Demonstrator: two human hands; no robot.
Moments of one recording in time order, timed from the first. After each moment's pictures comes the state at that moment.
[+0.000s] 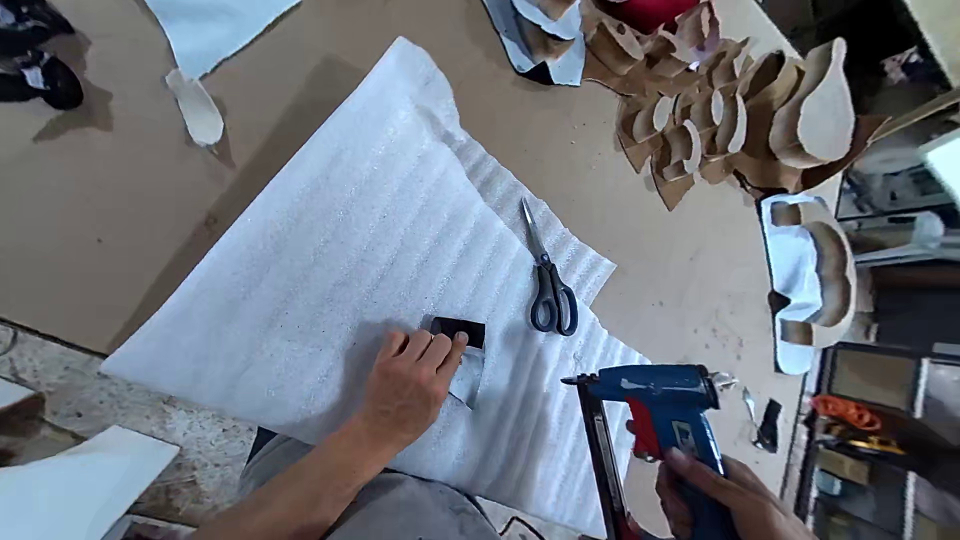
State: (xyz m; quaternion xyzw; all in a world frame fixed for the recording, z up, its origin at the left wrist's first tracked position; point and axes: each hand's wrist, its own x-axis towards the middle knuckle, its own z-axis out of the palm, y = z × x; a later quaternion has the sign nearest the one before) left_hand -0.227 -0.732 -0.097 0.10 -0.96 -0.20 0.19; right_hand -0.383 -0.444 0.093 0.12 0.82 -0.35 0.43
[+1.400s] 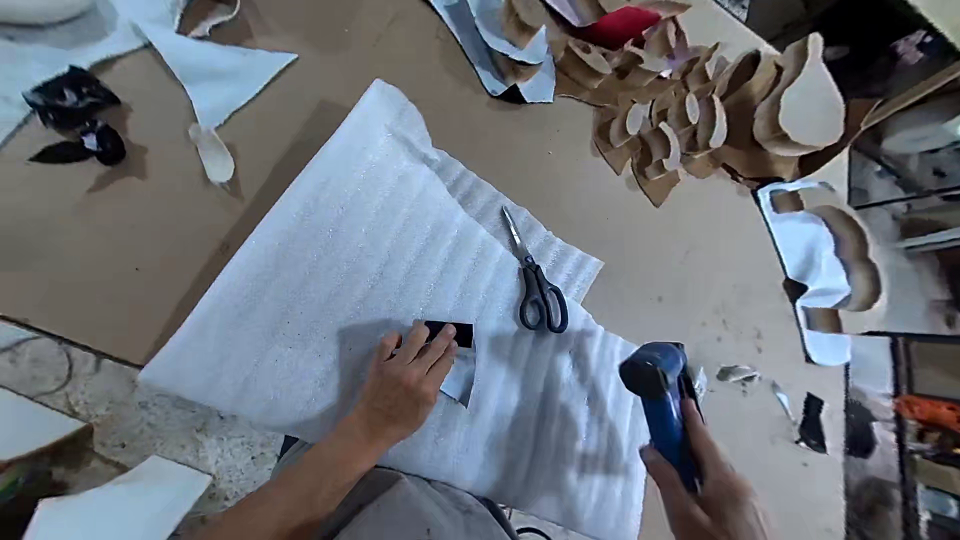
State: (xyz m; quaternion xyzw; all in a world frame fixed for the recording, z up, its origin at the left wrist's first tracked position) left_hand -0.223 -0.733 -0.100 0.07 -0.96 -0.15 0.23; right_hand -0.344 -0.423 0.059 -0.12 0.96 -0.15 0.18
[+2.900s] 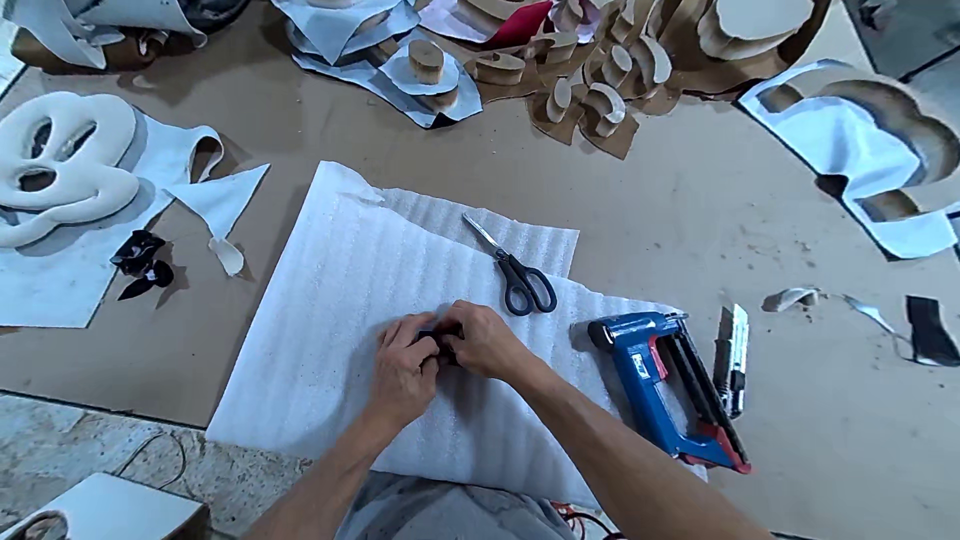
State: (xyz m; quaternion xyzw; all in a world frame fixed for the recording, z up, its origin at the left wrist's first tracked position) left_hand -0.248 -0.762 -0.083 0.08 -0.92 -0.37 0.13; right_hand -0.382 -0.632 -0.044 -0.35 0.84 -0.28 0.32
